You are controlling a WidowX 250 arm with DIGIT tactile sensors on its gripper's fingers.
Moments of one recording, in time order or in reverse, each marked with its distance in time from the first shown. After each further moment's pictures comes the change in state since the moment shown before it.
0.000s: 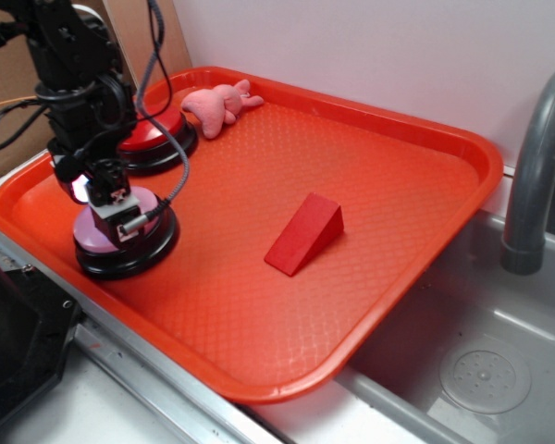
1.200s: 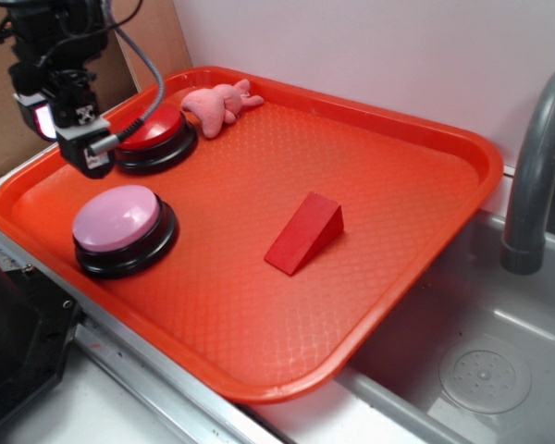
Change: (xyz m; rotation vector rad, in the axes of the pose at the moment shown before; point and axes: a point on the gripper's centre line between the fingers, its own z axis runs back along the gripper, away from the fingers) arm -0.017 0.006 0.067 -0.054 0.044 0.060
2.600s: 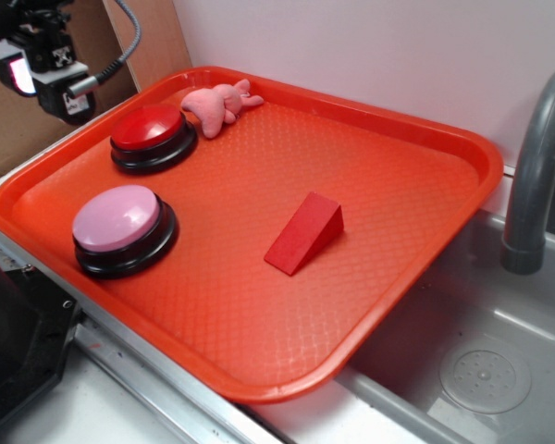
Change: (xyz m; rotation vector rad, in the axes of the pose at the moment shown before) arm 0.003 0.015 0.032 -0.014 -0.027 0.040
